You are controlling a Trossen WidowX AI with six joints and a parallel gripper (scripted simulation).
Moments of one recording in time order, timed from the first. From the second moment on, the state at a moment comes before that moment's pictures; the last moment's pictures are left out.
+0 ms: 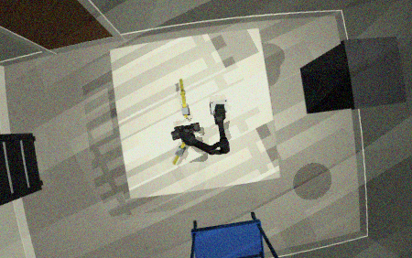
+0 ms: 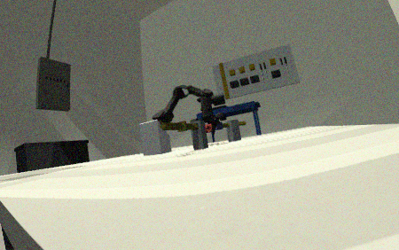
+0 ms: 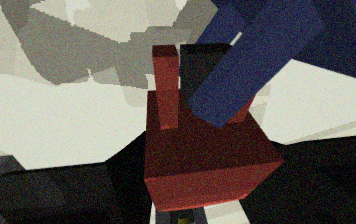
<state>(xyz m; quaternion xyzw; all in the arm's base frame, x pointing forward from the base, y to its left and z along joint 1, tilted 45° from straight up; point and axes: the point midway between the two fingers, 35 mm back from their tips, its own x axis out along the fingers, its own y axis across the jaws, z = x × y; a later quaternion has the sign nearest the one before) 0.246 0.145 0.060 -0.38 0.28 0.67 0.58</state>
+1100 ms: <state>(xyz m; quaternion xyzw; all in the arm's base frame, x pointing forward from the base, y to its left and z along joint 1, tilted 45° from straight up) 0.246 0.144 0.060 -0.38 0.28 0.66 0.58</state>
